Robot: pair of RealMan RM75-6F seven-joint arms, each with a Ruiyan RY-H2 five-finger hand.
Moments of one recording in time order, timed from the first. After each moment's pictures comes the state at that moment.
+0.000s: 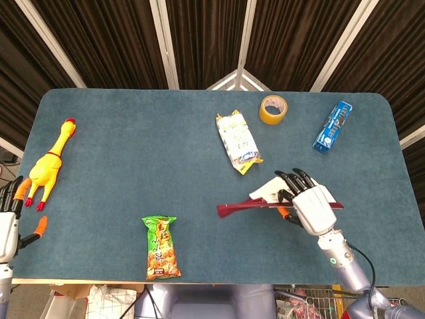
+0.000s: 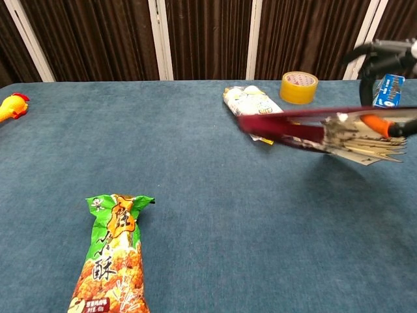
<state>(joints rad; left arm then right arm) -0.05 -1.22 -0.10 -1.67 1.47 1.58 0.05 0.42 -1.43 0.13 -1.41 -1.75 1.43 -0.02</state>
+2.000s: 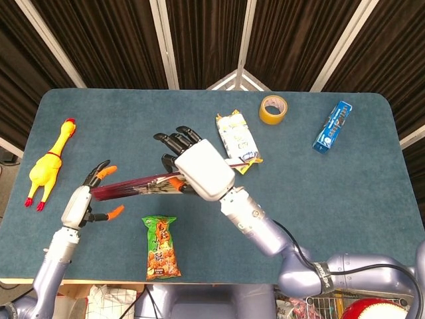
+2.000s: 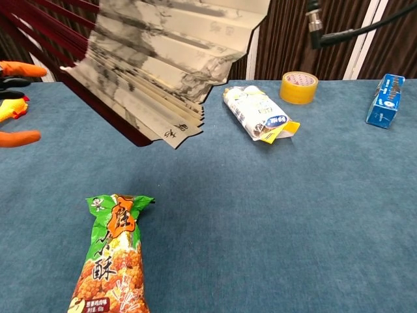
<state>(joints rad) -0.33 -1.44 -0.15 -1.53 1.49 1.27 -0.47 1.02 -1.41 0.49 -1.94 -1.12 1.07 -0.51</state>
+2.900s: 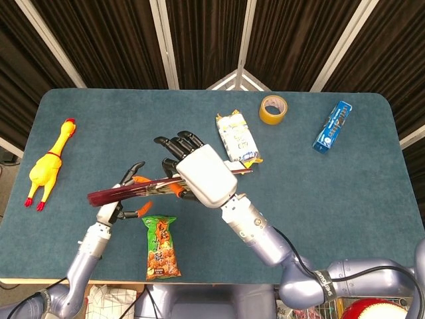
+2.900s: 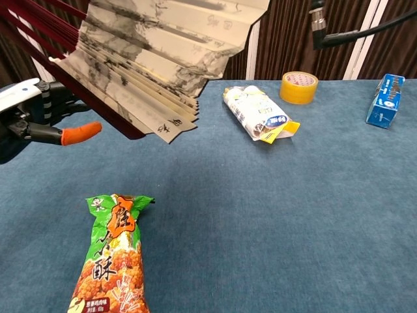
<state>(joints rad) -0.43 -1.63 -0.16 -1.43 1.49 1.24 -0.65 1.03 -1.38 0.45 -2.02 -1.09 1.16 -0.53</state>
